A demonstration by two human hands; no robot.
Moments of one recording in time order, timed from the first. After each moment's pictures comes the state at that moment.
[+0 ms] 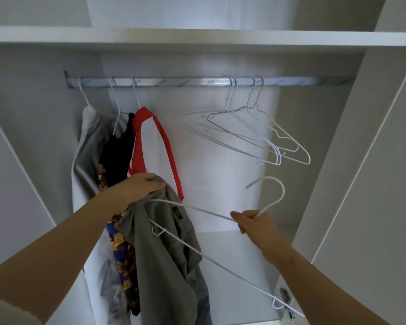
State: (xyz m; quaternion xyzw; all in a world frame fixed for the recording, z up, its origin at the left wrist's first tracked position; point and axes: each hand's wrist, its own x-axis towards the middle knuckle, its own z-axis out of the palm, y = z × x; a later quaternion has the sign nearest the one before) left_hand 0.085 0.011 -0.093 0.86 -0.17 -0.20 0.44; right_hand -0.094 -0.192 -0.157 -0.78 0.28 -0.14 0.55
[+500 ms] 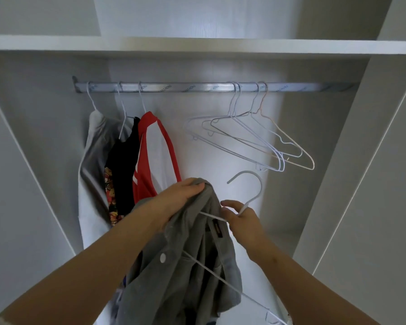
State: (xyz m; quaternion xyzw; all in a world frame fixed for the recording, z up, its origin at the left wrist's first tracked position) left_hand 0.023 -0.030 -0.087 0.75 -0.21 -0.29 0.56; right_hand -0.076 -0.160 -0.142 -0.78 0.22 -0.15 0.56
